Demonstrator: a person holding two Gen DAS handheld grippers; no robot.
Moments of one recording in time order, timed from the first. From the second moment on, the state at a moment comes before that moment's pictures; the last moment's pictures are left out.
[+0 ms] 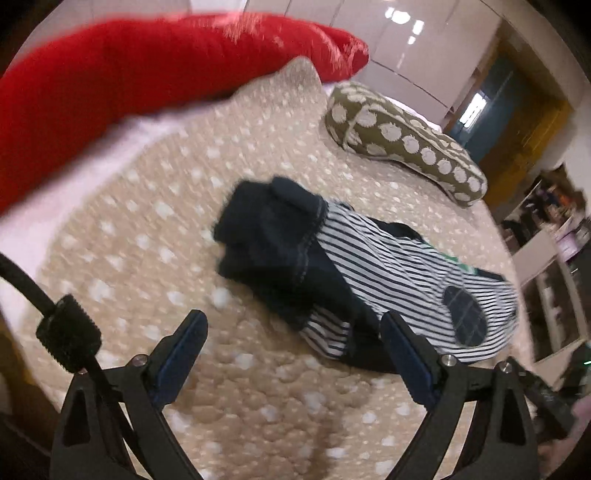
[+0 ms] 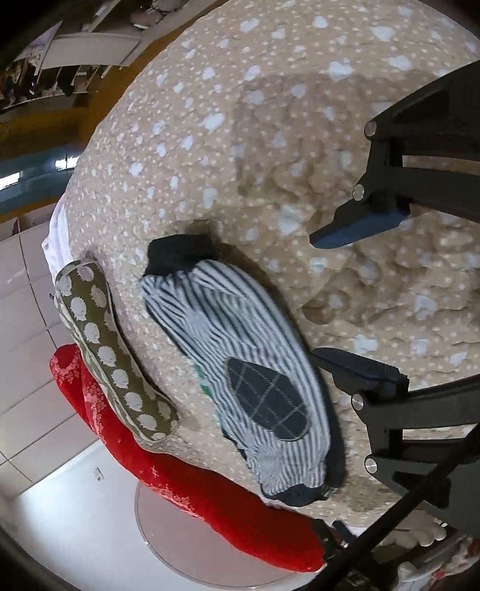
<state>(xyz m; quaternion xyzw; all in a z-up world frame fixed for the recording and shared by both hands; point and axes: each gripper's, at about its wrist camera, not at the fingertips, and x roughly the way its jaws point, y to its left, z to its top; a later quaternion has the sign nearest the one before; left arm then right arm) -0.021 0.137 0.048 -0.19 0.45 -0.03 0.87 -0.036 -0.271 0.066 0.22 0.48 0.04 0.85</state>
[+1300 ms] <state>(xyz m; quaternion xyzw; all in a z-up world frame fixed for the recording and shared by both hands) -0.009 0.139 0.027 -0.29 0.50 -0.05 0.82 -0.030 -0.307 0.068 0.33 0.45 0.05 0.83</state>
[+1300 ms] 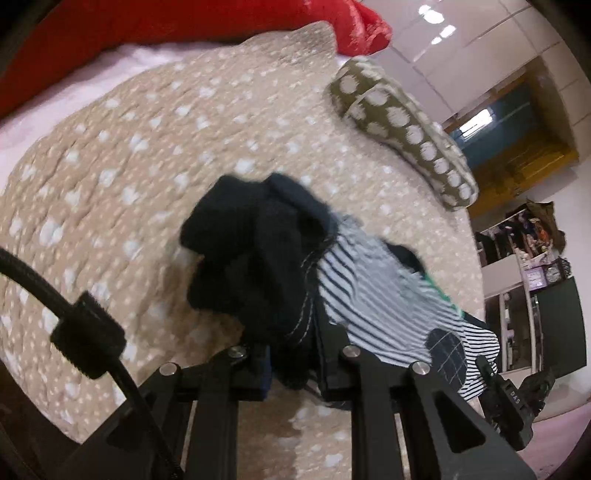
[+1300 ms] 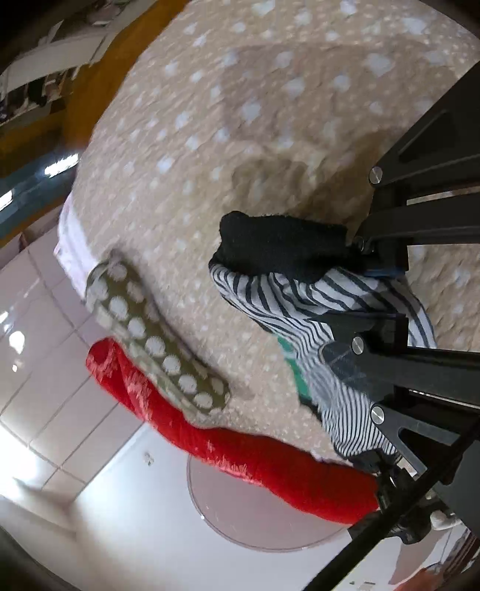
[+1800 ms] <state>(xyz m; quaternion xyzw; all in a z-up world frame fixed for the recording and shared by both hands) -0.061 0.131 0.090 -0.19 0.42 -0.03 0.88 -0.077 -0.302 0.107 0.27 0.39 0.01 0.88</state>
